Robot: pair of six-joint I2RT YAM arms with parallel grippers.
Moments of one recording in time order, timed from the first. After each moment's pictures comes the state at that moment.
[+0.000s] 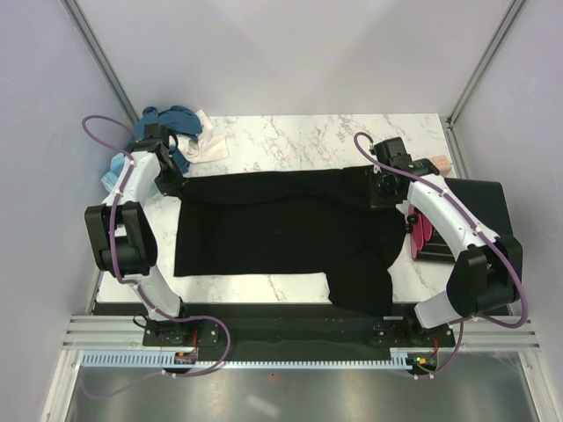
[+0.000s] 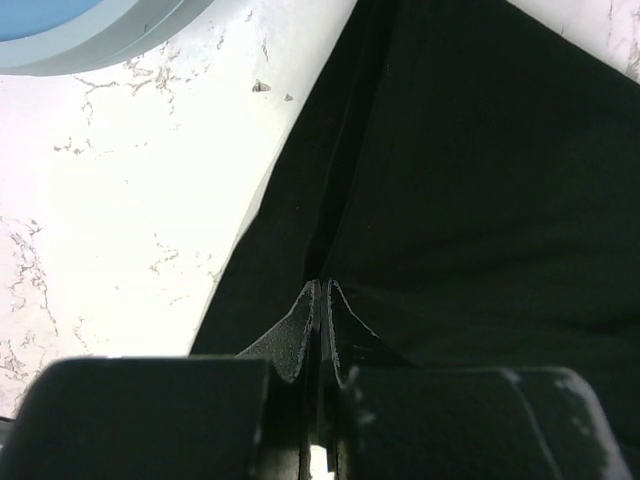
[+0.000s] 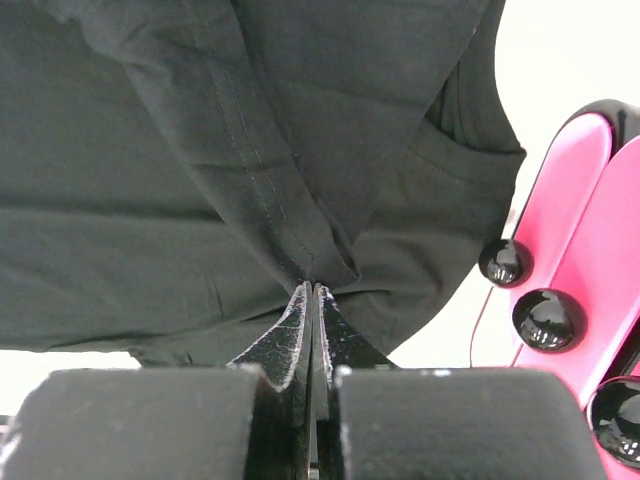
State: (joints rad) left arm 0.10 1.77 1.47 -0.89 -0.10 -0.42; right arm 0.27 1.49 1.25 -0.85 0.06 0.21
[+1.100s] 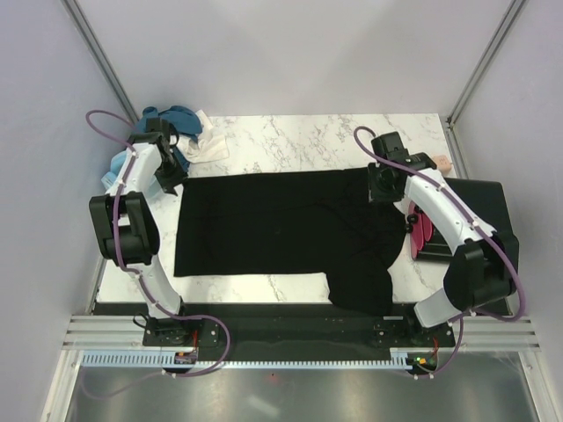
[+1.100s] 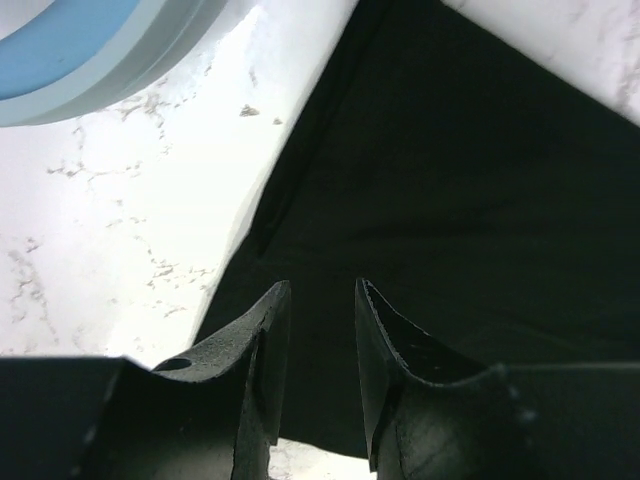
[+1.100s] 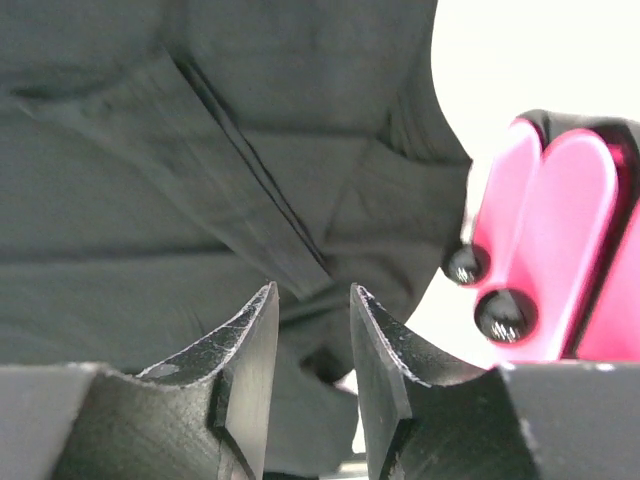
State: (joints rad) left arm 0.10 1.88 1.59 -0.96 -0.11 -0.42; right arm 0.28 1.52 1.30 -0.88 0.18 0.27
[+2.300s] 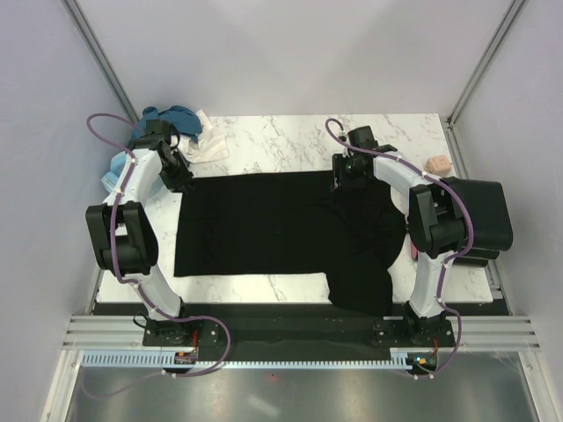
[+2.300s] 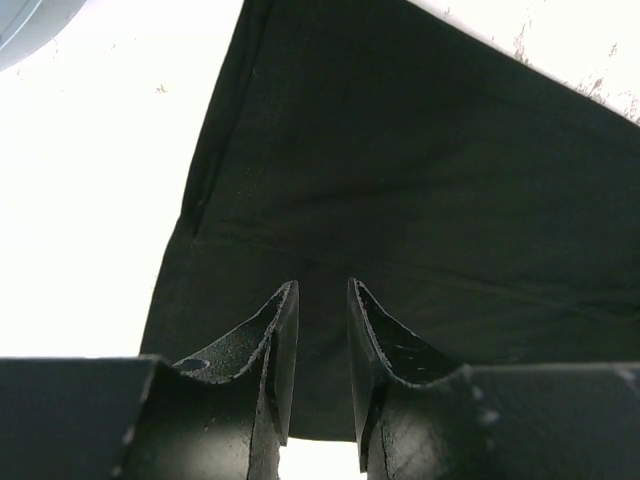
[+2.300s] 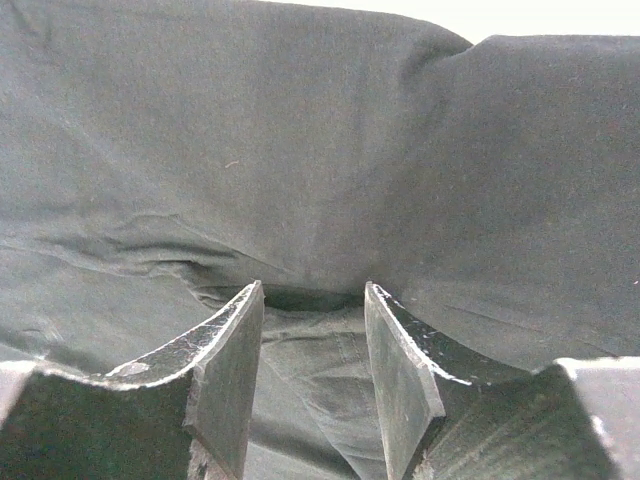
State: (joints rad) left arm 0.08 1.78 1.50 -0.88 0.03 -0.42; right arm 0.28 1.99 1.49 -0.52 -0.18 0.23
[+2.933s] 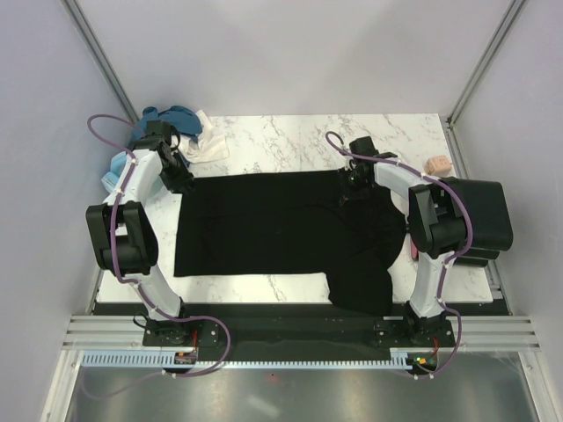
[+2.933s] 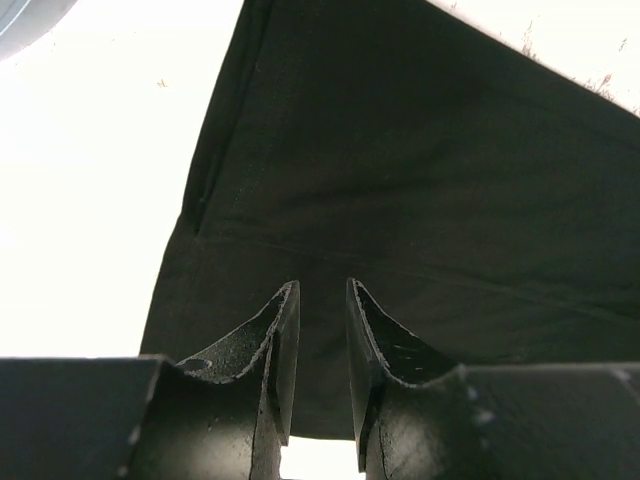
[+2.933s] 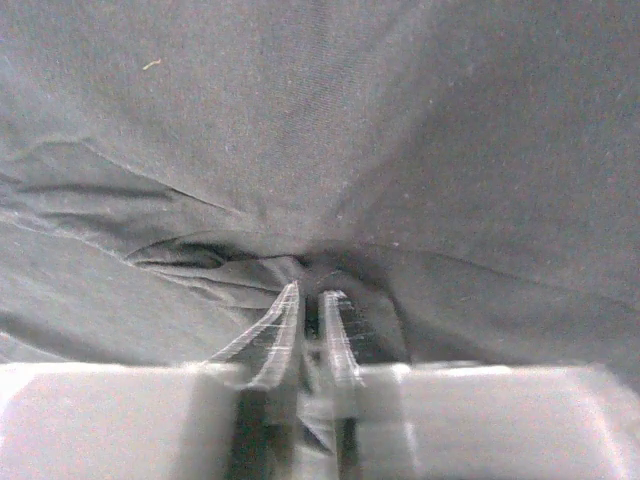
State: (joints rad) left arm 0.08 1.78 1.49 -0.88 0.03 -0.42; right arm 0.27 1.99 1.40 -0.56 -0.19 0.18
